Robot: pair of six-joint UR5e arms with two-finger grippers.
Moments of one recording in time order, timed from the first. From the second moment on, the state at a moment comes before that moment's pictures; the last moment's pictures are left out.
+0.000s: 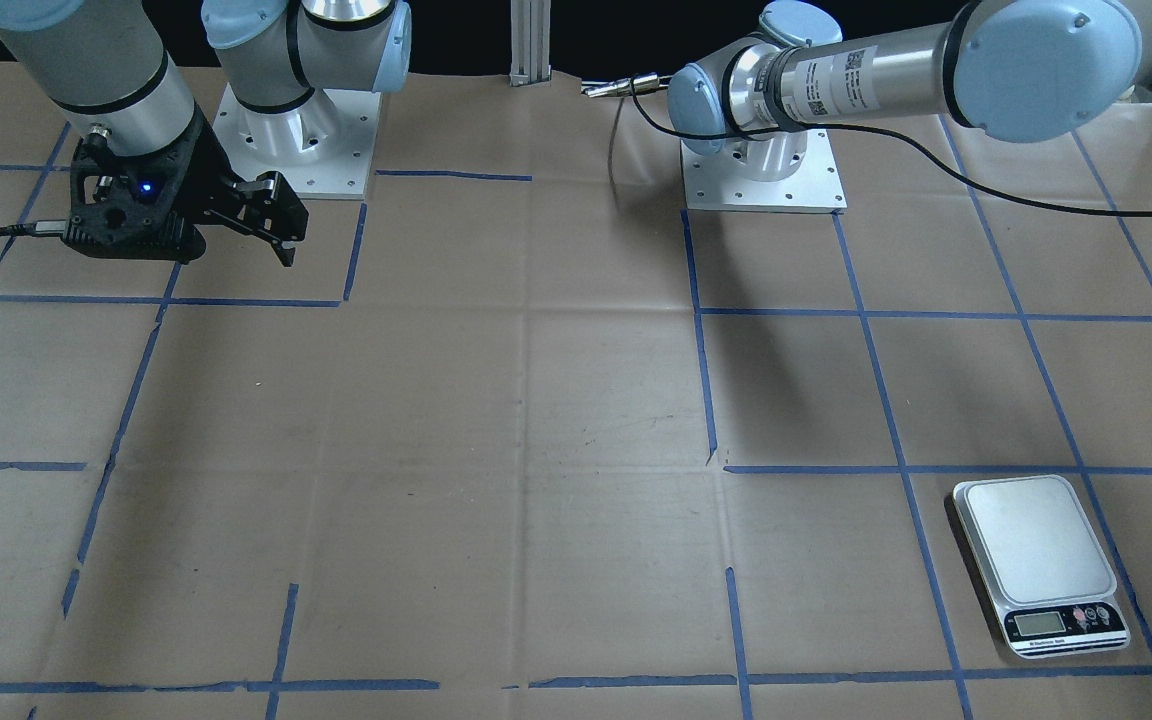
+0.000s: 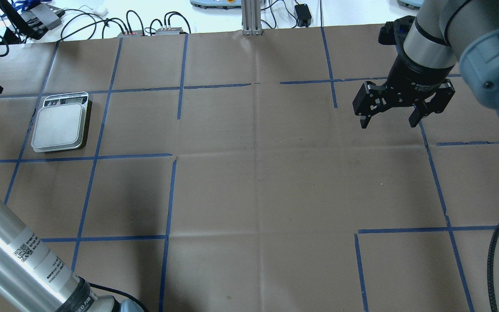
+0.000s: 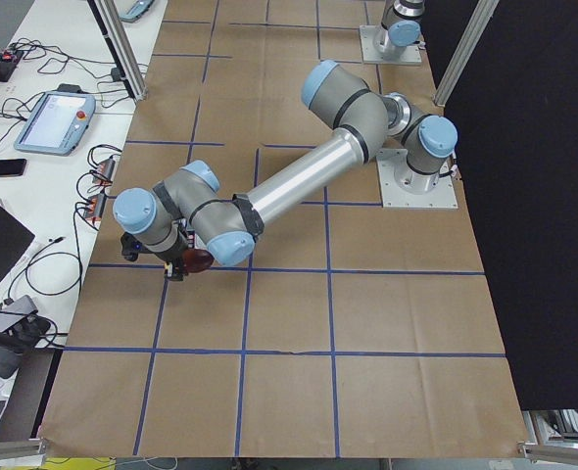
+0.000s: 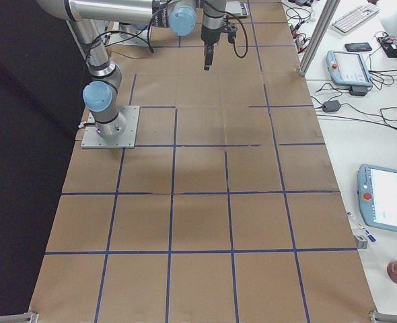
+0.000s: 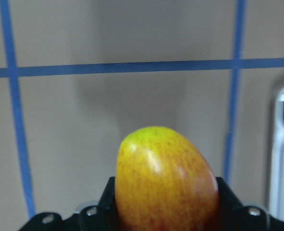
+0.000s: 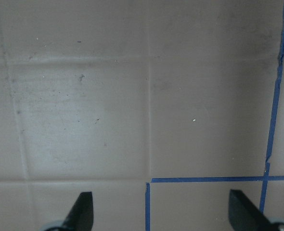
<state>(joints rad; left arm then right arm) -0.94 -2.42 -0.80 -1.64 1.54 0.59 1.53 -1.60 1.68 -1.57 -1.56 -0.02</state>
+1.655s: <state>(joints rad) -1.06 -2.08 -1.37 -1.18 1.56 0.37 1.53 -1.60 1.68 -1.57 -1.56 -0.02</state>
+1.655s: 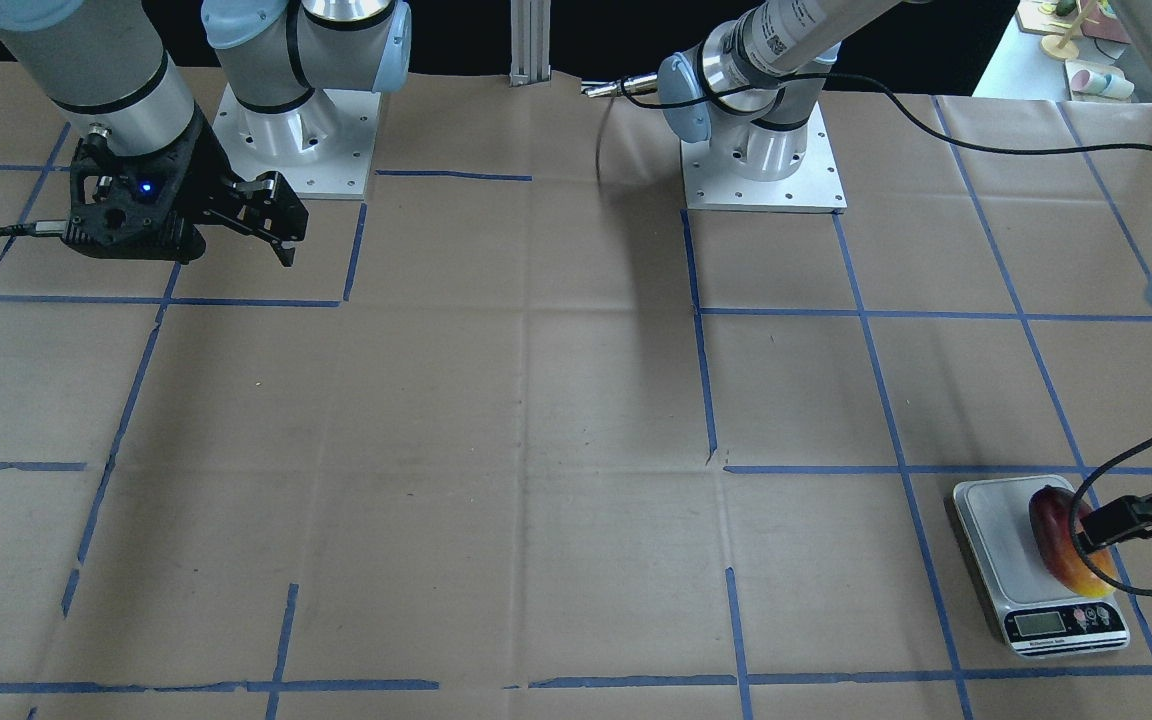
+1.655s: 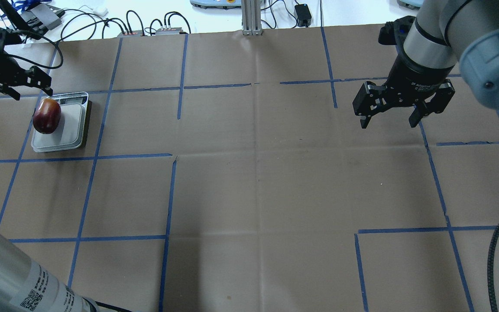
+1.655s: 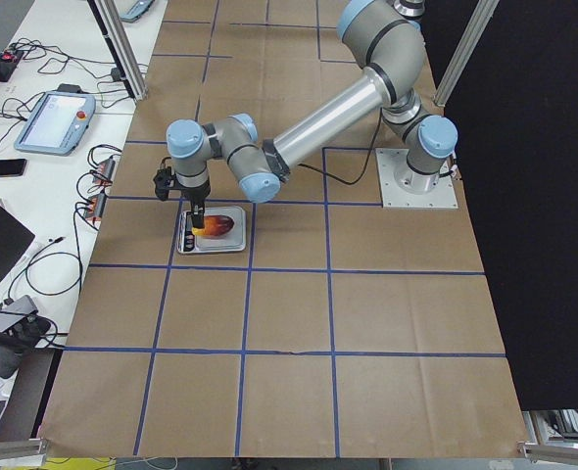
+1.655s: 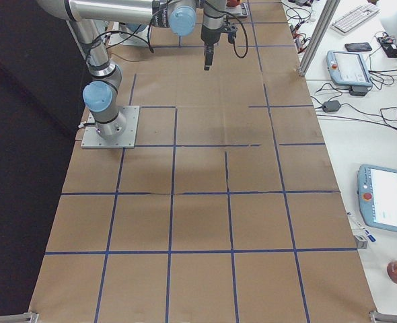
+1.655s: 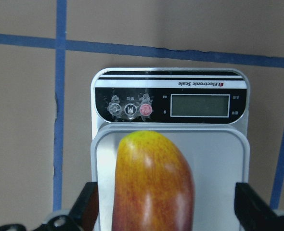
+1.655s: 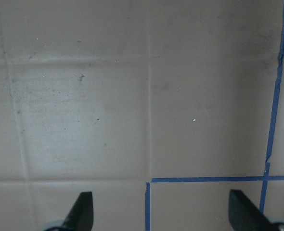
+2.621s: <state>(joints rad) -1.45 -1.74 -1.40 -1.58 1.56 -0.10 1.53 -1.60 1.68 -1.57 -1.56 -0.02</state>
